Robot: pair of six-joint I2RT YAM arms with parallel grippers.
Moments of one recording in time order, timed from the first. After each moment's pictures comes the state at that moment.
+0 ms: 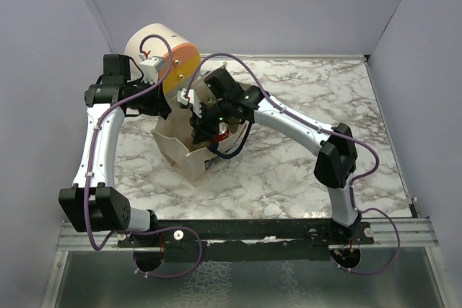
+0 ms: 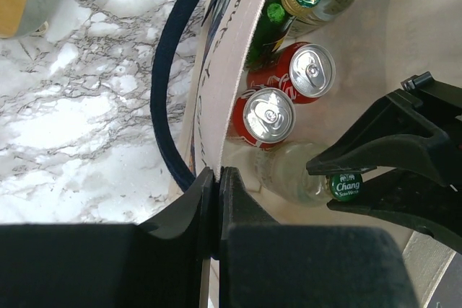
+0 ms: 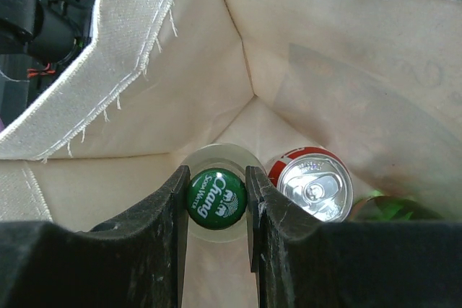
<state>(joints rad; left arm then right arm) 0.05 1.38 1.47 -0.99 0.59 0.18 0.89 2.02 1.91 -0.64 -0.67 -0.41</state>
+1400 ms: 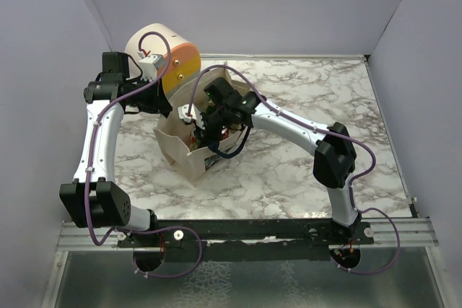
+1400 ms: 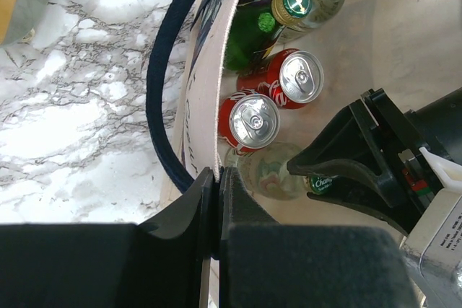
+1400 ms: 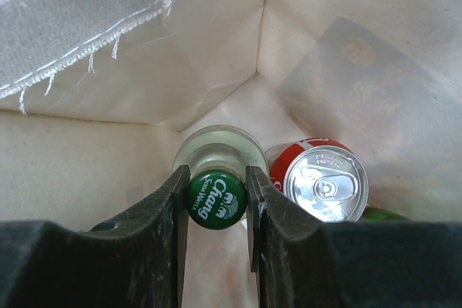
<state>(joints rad) 0.06 1.41 1.49 -1.00 0.64 0.18 0.89 2.04 1.83 -0.67 -0.68 -0.69</state>
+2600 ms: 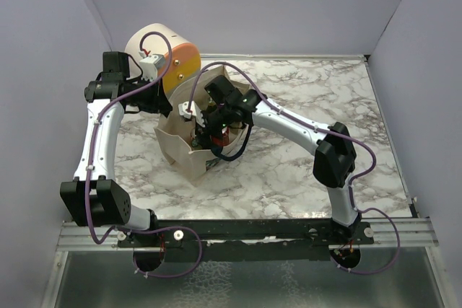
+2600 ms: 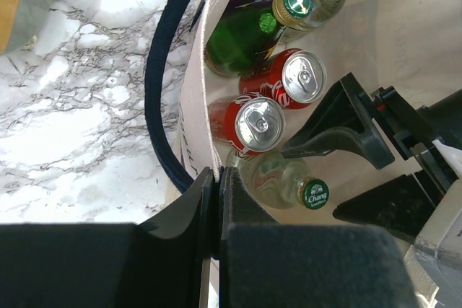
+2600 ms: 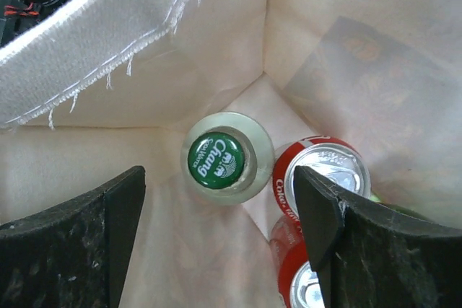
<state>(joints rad) 0.07 1.42 1.49 -0.99 0.65 0.21 0.89 2.04 1.85 -0.69 -0.70 -0.63</state>
